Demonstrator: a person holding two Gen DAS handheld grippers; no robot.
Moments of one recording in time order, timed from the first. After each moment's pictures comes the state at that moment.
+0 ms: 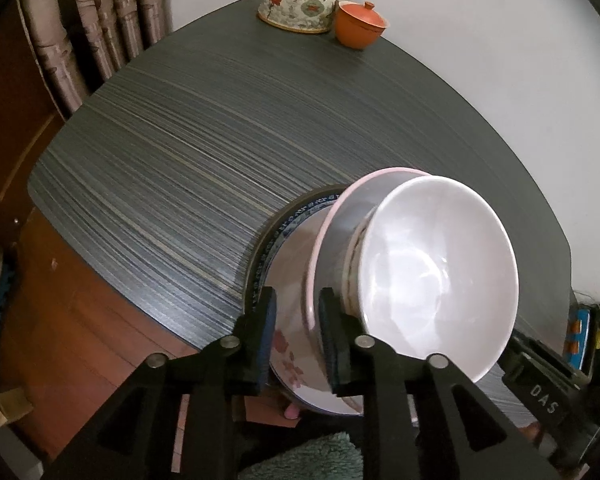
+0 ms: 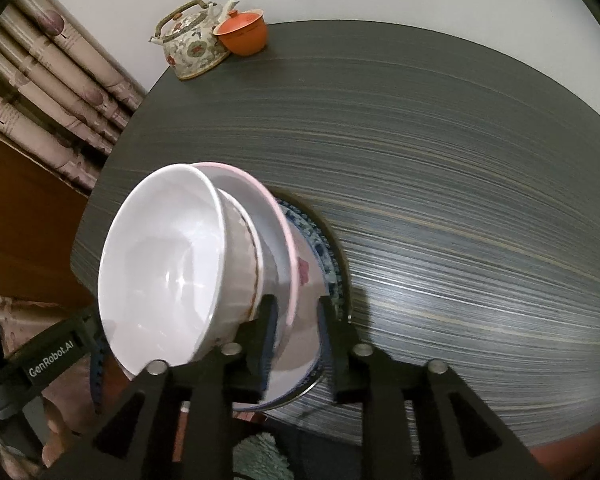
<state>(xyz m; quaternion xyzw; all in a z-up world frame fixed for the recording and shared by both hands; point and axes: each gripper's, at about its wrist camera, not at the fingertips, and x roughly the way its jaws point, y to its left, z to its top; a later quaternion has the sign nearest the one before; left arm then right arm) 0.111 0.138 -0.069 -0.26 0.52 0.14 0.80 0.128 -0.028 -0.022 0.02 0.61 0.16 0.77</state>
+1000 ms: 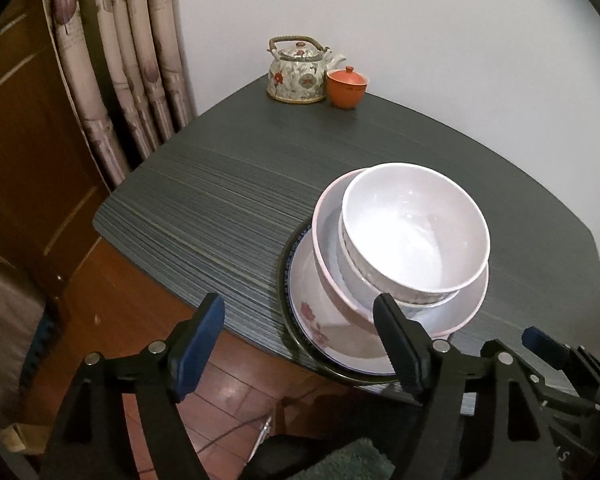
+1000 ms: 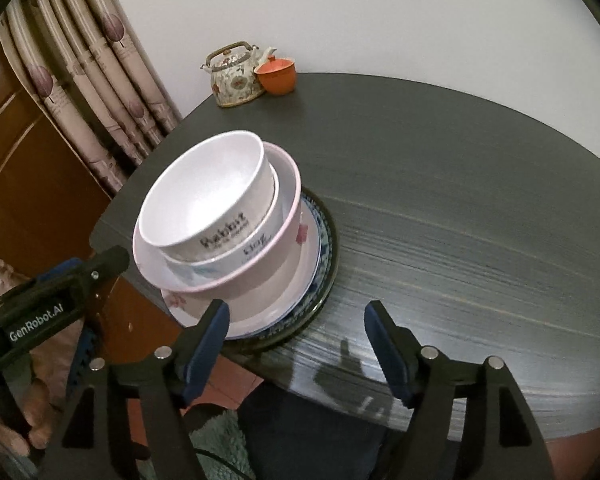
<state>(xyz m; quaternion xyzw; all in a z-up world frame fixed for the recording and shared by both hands) 0.045 0.082 -0.042 -0.15 0.41 0.21 0.88 0.038 -0.054 -0.009 0.00 0.51 0.20 0.84</state>
